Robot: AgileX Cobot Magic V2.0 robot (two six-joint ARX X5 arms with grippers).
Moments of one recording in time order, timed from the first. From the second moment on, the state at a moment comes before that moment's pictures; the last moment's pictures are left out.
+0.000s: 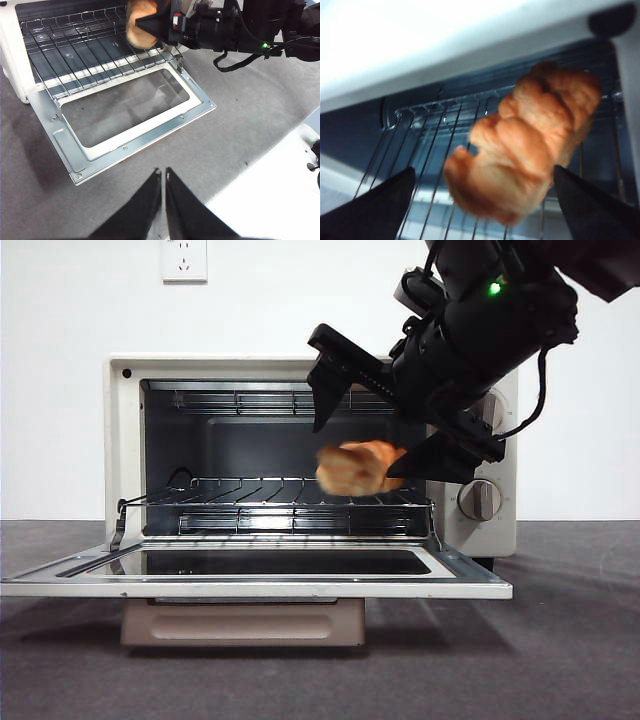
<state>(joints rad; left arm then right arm) -0.76 0.50 0.98 -1.04 0.05 -0.27 0.68 1.54 0.74 0.44 0.13 0.69</state>
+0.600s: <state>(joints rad) -0.66 0.75 0.98 -0.99 -0.01 -0.30 0.81 0.98 0.74 -0.20 0.02 0.54</state>
